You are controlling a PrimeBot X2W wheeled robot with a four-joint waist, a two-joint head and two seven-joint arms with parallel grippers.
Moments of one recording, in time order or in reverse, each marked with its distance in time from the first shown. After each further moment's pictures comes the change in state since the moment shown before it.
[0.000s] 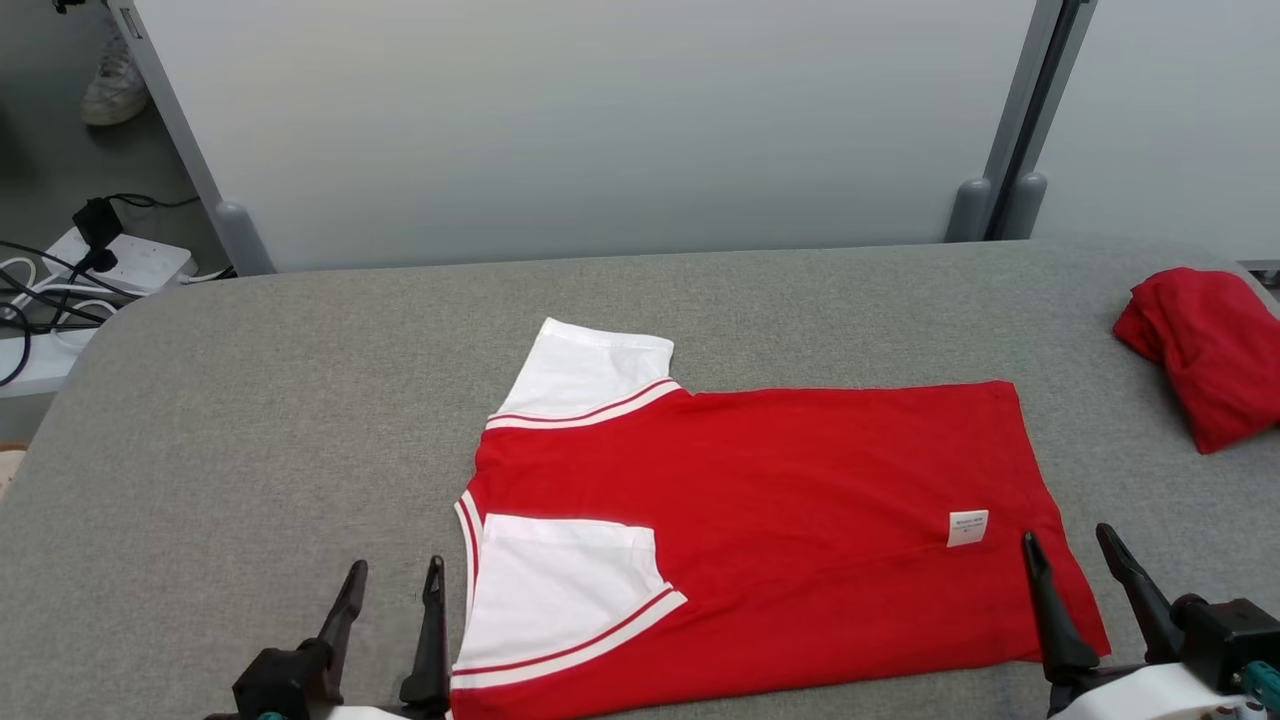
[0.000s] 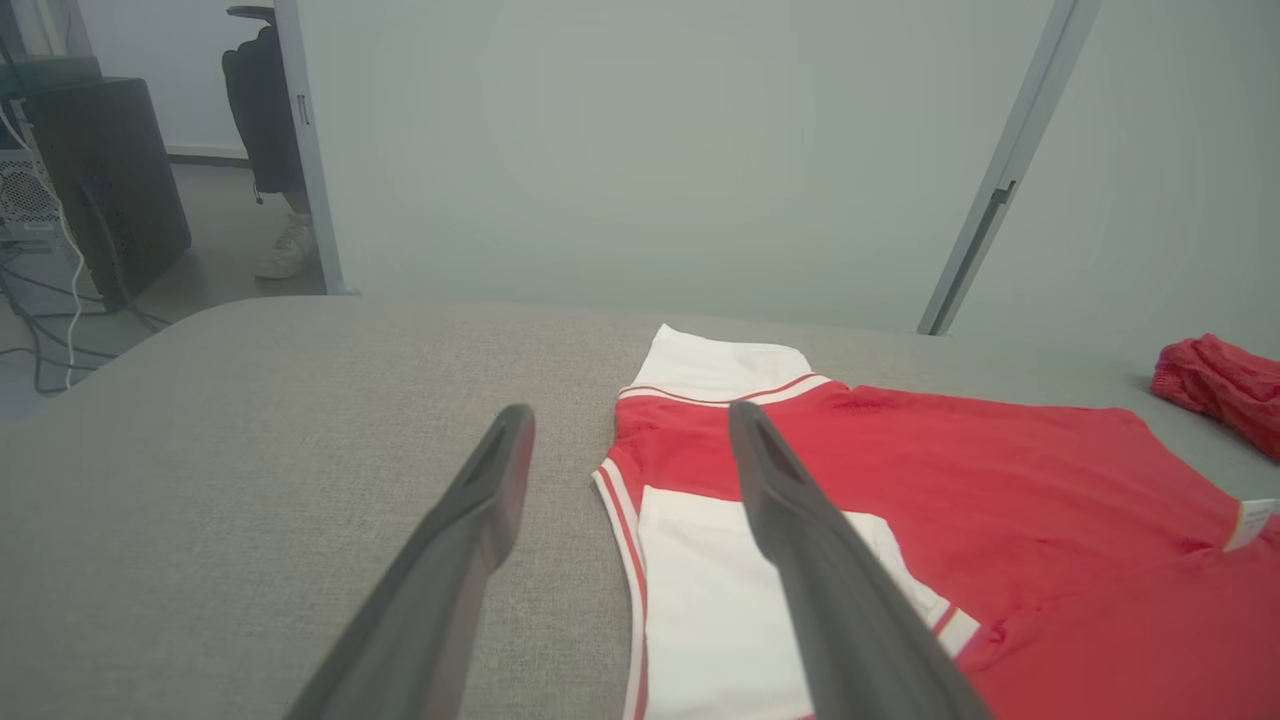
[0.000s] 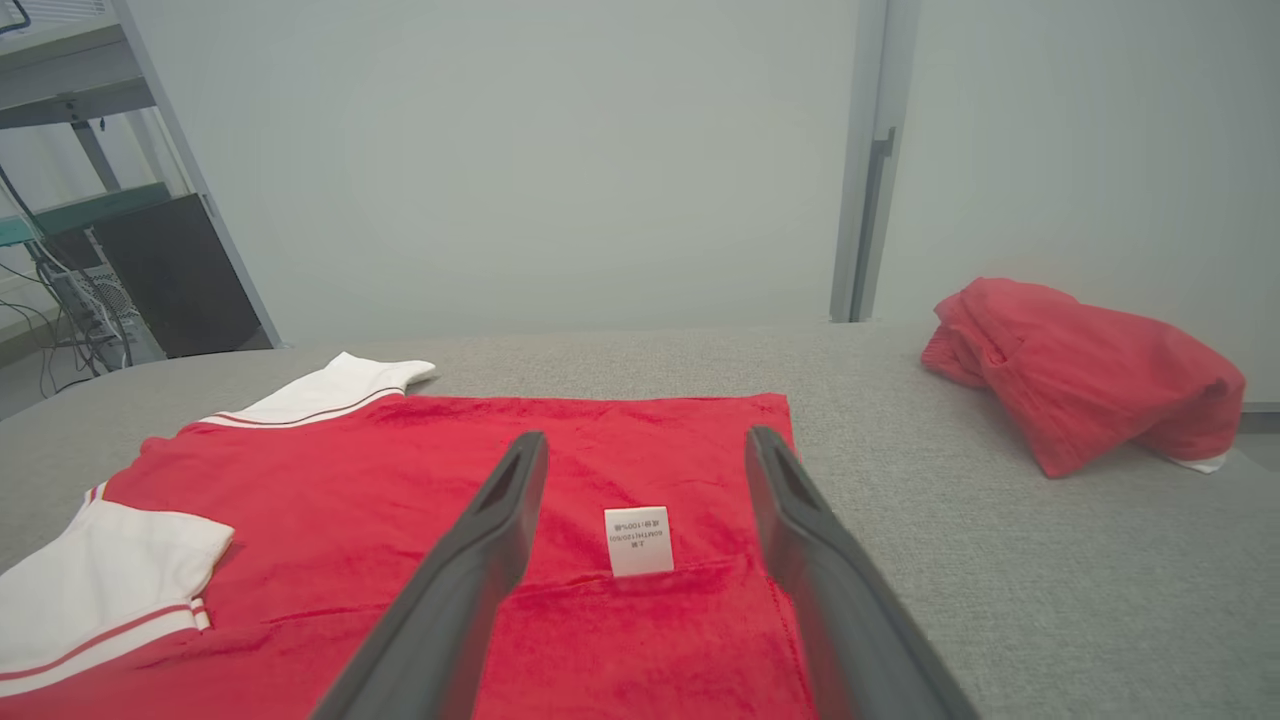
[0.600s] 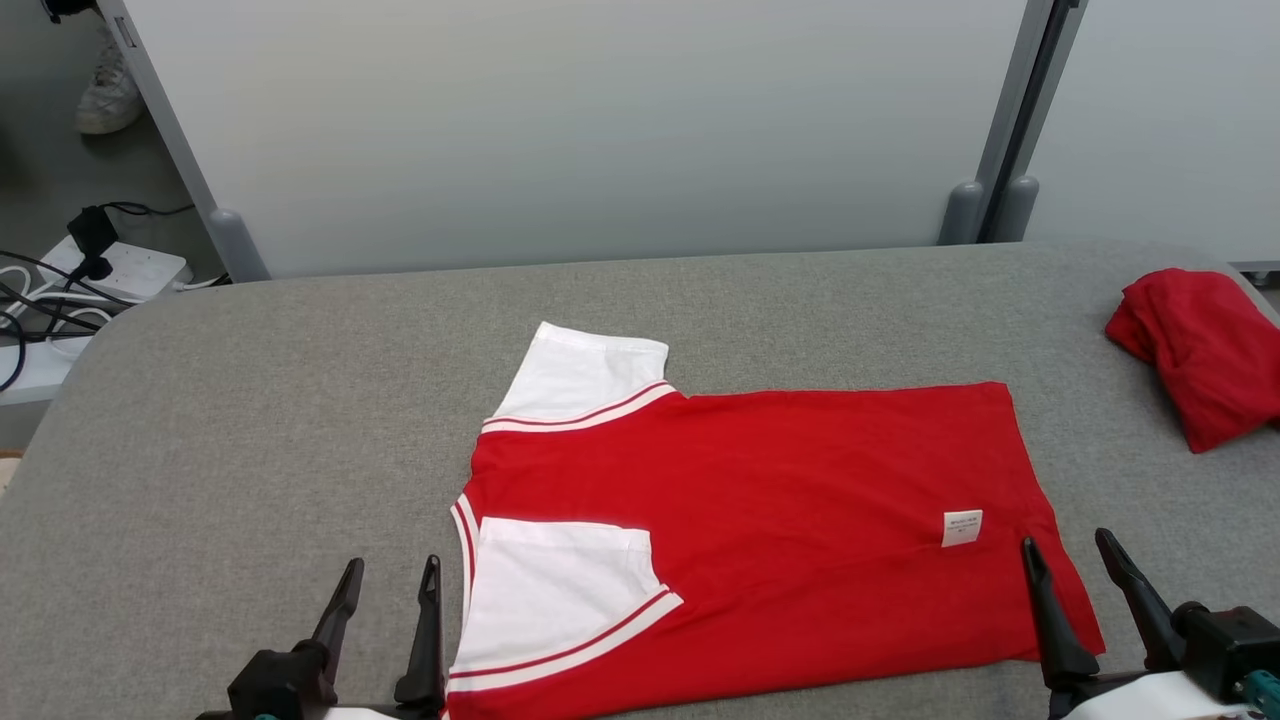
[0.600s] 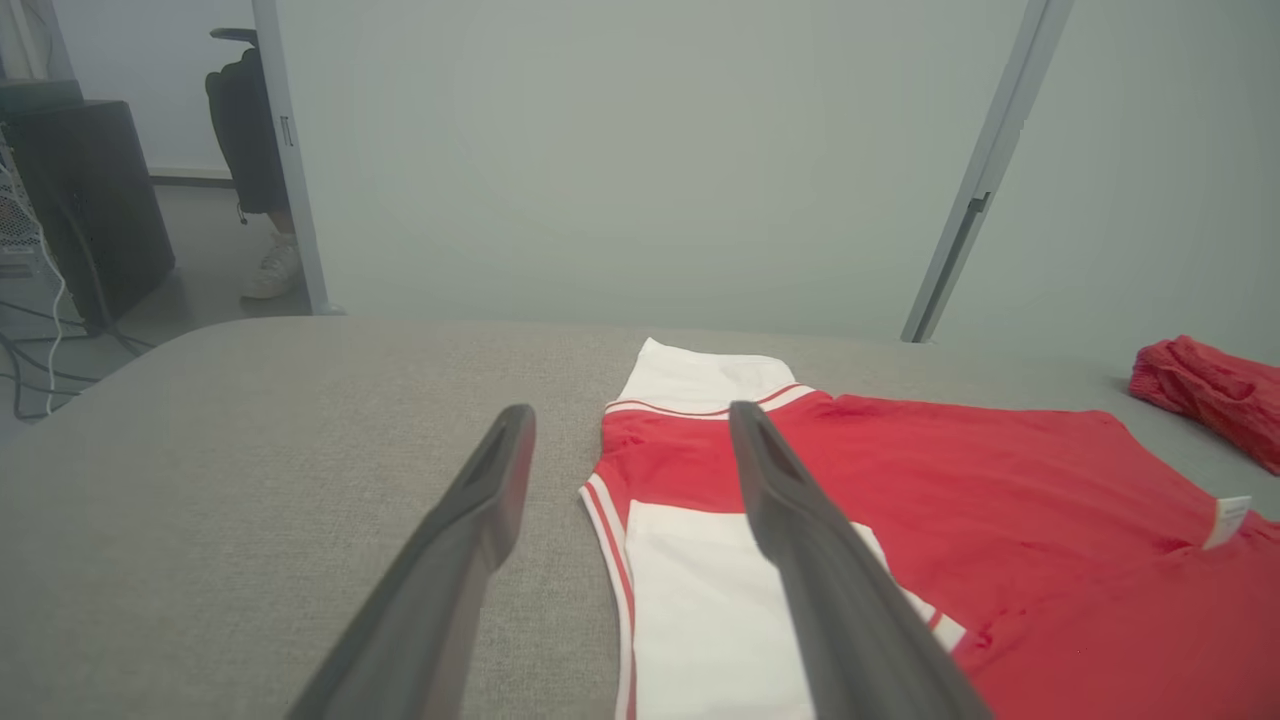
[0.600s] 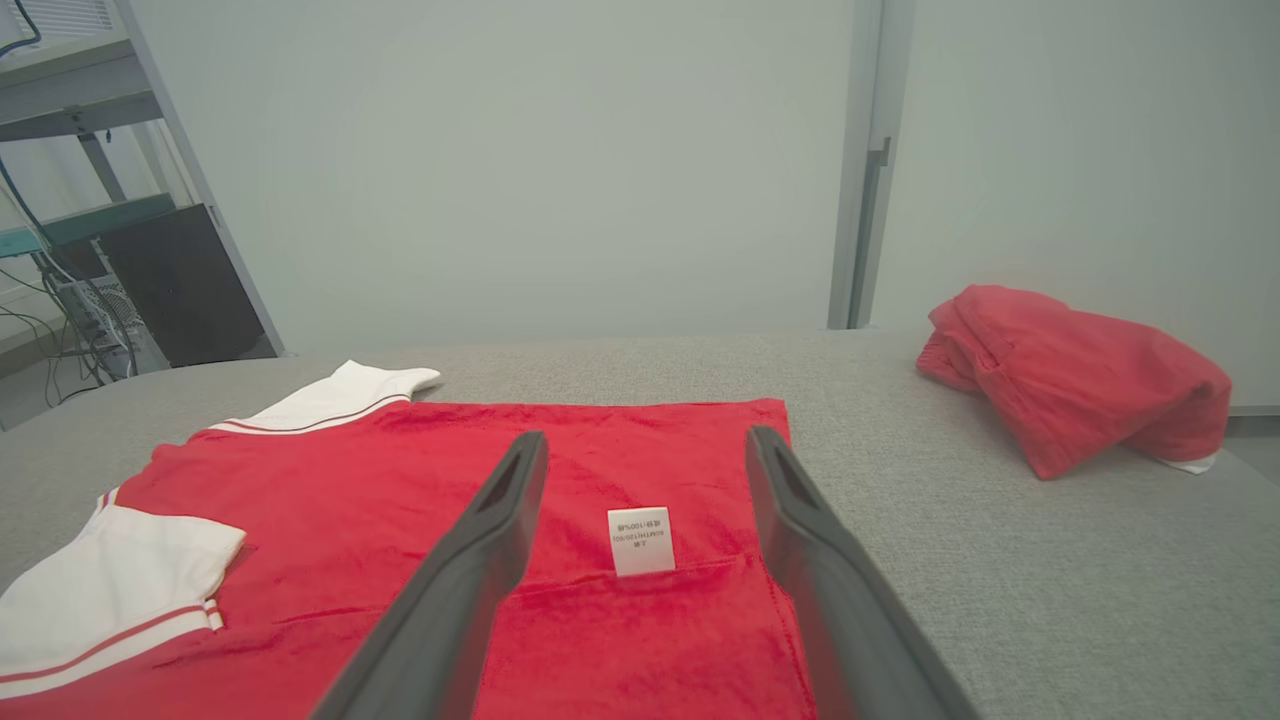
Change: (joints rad) left arm 0.014 -0.049 0.071 0.009 0.078 -0.070 0.000; right arm 0.020 0.003 -0.001 -0.026 0.000 0.000 0.000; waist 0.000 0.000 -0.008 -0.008
